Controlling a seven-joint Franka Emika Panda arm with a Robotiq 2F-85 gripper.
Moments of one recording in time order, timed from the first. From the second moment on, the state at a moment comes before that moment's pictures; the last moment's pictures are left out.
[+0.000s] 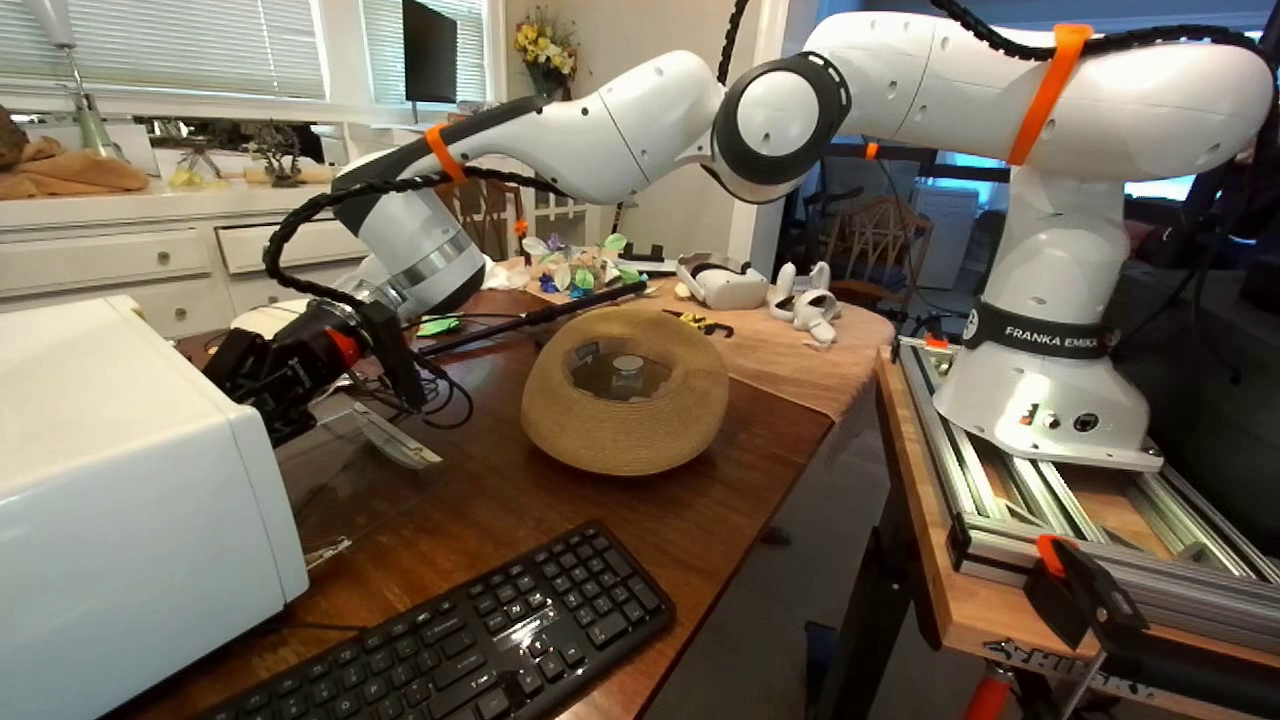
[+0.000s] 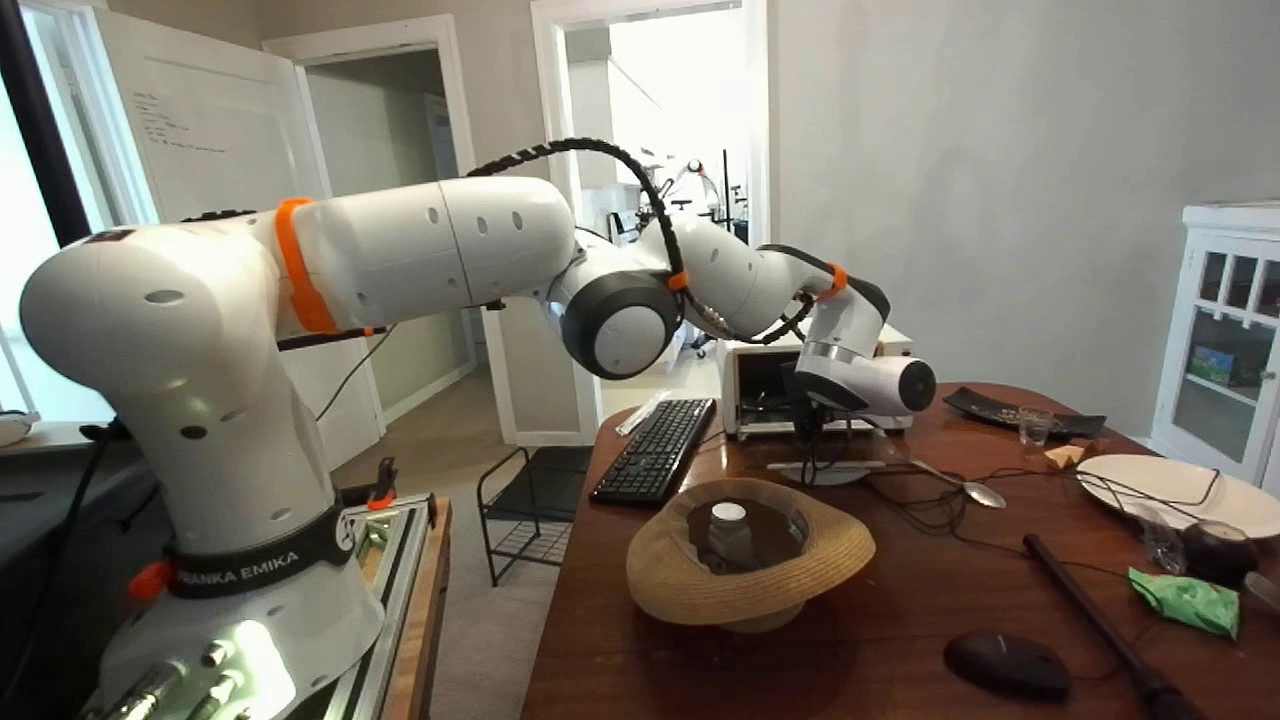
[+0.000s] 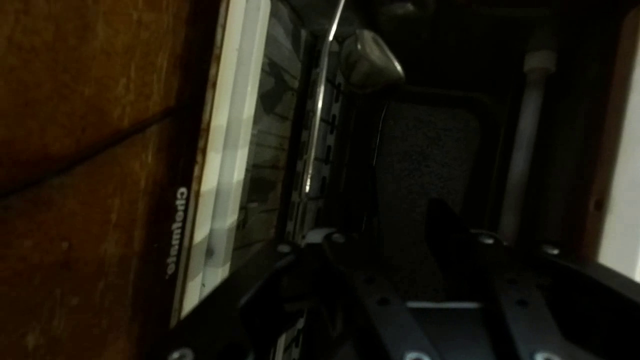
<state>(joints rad) 0.13 1.45 0.27 -0.74 1.14 2.05 -0.59</state>
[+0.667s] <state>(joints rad) 0.14 1.46 0.29 -0.73 1.15 2.09 -0.67</state>
